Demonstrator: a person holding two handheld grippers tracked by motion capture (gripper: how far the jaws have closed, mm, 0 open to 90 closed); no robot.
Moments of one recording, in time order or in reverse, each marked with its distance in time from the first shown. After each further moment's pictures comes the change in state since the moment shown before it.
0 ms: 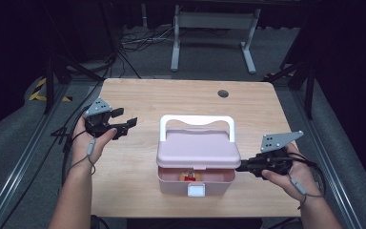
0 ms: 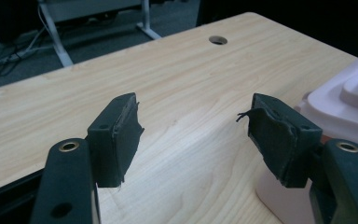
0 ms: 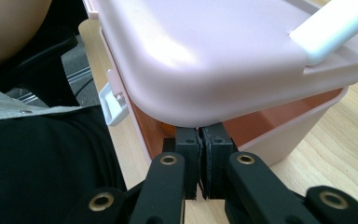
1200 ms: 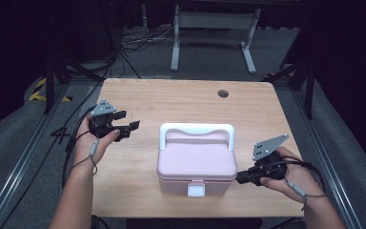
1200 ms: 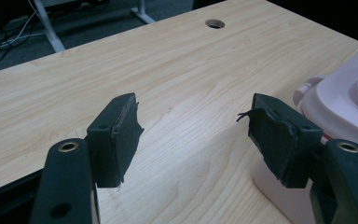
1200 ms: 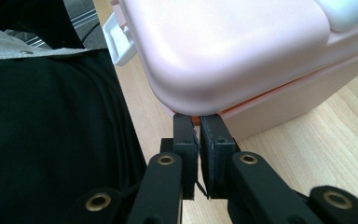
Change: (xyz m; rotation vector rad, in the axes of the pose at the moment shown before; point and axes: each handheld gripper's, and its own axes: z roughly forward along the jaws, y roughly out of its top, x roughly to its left) left arm -0.002 -0.002 0.007 0.043 -0.009 0.006; right arm 0.003 -0.007 0.011 0.229 0.054 -0.023
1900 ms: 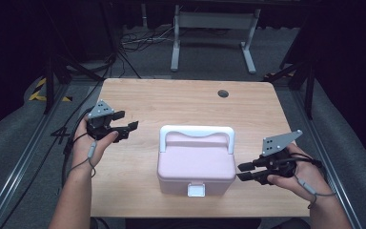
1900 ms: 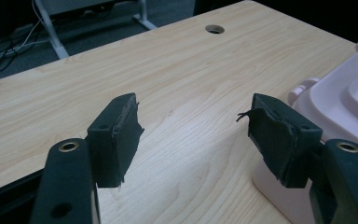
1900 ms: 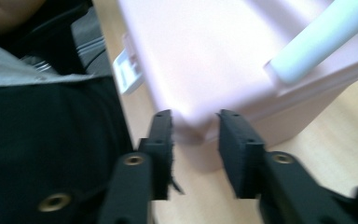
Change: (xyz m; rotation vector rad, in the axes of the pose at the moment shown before) left arm -0.004 -0.001 -0.011 -0.029 0.006 0.016; right arm -0.002 0.002 -0.020 -0.124 -0.002 -0.024
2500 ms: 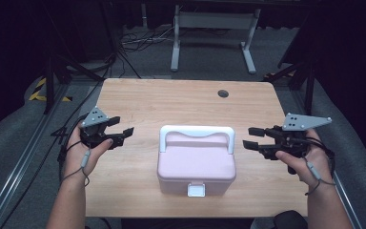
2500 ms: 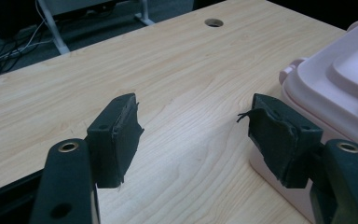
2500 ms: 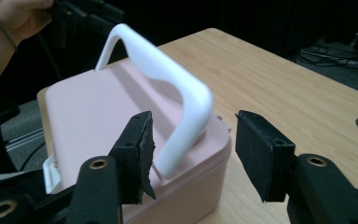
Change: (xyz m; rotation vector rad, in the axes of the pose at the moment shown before) left arm -0.003 -0.015 -0.015 0.015 0.015 0.015; right arm -0.033 0.010 -0.031 -0.360 -0.221 0.042
